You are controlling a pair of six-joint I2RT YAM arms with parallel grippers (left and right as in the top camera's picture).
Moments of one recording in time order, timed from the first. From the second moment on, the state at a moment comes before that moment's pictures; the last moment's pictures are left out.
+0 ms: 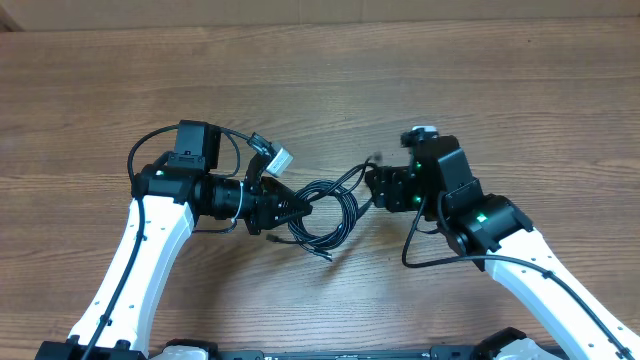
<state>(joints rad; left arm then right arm) -0.12 1.39 1.03 -0.94 1.09 0.44 0.47 1.25 0.88 -0.46 -0.06 0.45</state>
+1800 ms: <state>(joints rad) -0.12 1.21 1.06 -0.95 0.43 0.26 0.57 1.35 0.88 -0.28 -0.53 1.22</state>
